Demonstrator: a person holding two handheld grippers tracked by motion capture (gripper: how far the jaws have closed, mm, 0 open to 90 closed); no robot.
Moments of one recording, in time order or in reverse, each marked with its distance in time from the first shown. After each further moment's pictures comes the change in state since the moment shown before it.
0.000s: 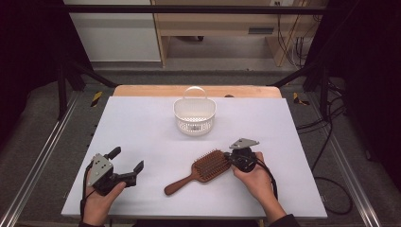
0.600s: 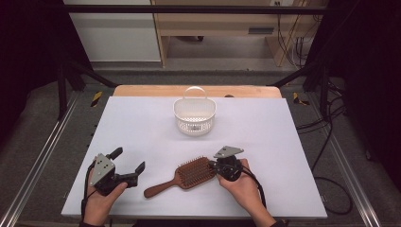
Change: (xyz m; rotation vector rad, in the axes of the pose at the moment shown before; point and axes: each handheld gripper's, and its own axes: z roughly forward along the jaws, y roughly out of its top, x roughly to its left) left arm -0.002 -0.001 0.002 0.019 -0.013 0.013; right arm 0.050 0.005 0.009 -0.011 0.094 -0.057
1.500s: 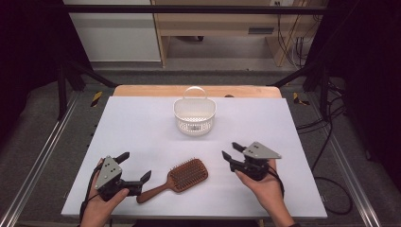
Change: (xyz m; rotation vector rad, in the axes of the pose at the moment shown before) left arm -0.025 0.021 -0.008 0.104 -0.112 0.072; right arm -0.035 -0.008 -0.074 -0.384 -0.112 0.011
